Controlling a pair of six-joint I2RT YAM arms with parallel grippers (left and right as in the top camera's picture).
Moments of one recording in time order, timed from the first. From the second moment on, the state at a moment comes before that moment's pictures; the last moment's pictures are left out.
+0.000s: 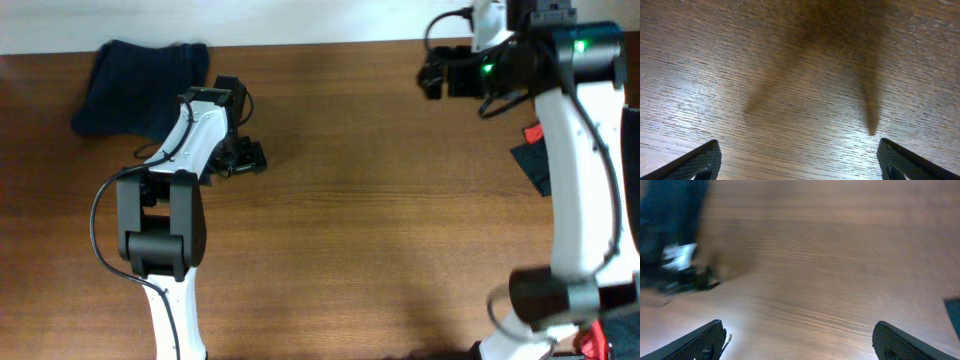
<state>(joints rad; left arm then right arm) -0.15 2.26 1.78 -1.14 -0.07 -0.41 0.10 1.83 2.27 -1.41 -0.25 0.08</state>
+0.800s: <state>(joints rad) -0.15 2.26 1.78 -1.13 -0.07 -0.41 0.37 1.08 2.21 -1.51 -0.22 0.07</state>
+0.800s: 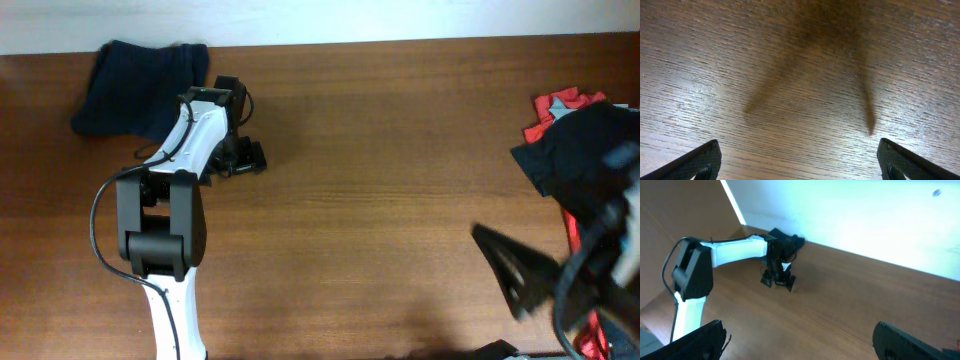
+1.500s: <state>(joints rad) -0.15 2.26 1.77 -1.13 -0.07 -0.42 0.14 0.24 0.75 -0.23 -0.16 0.06</state>
